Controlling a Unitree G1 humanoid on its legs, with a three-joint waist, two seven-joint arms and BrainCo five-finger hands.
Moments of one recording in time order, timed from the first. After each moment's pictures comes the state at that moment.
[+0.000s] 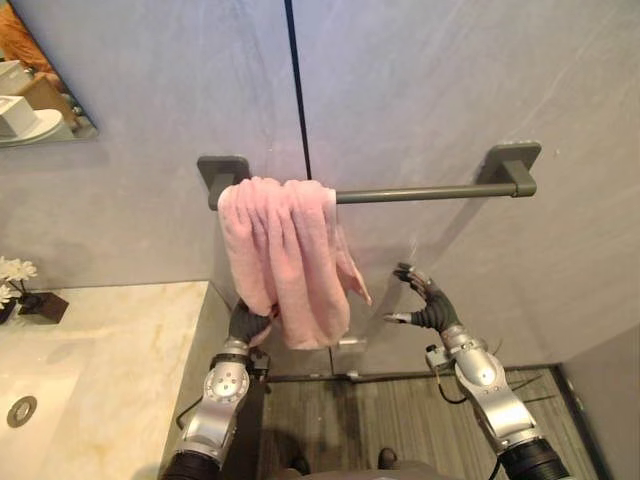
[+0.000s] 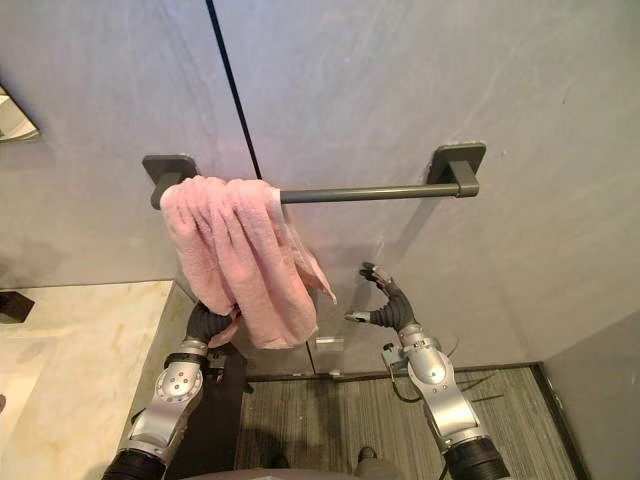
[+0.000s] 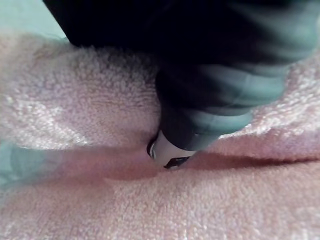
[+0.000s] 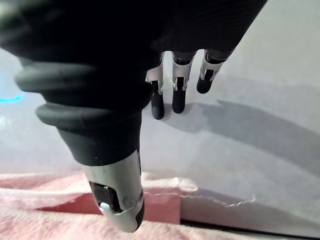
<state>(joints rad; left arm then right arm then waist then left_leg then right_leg) 0.06 0.21 -0.17 0.19 0.03 -0.15 0.20 -0.03 -0.34 0.25 0.09 0.04 -0.12 0.01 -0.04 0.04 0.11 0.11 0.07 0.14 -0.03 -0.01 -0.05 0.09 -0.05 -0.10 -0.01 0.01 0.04</state>
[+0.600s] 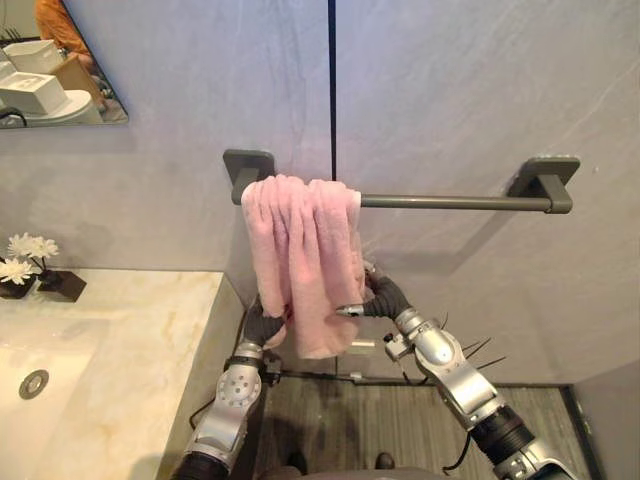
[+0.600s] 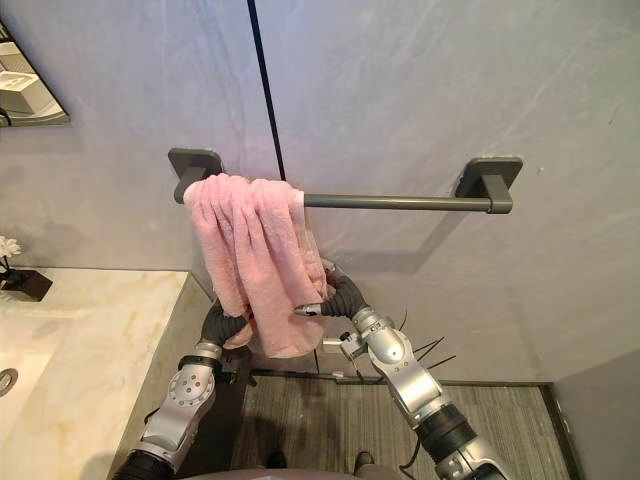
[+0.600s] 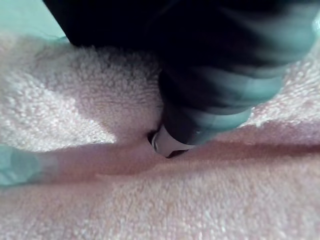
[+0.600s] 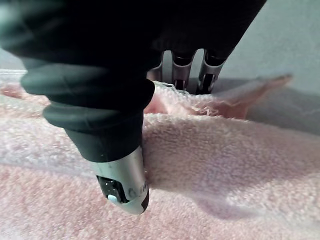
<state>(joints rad) 0.06 0.19 -0.23 0.19 0.01 -0.16 0.20 -0.21 -0.29 0.45 0.17 0.09 -0.13 0.04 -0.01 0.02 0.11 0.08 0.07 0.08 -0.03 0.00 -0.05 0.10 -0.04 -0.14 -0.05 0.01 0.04</state>
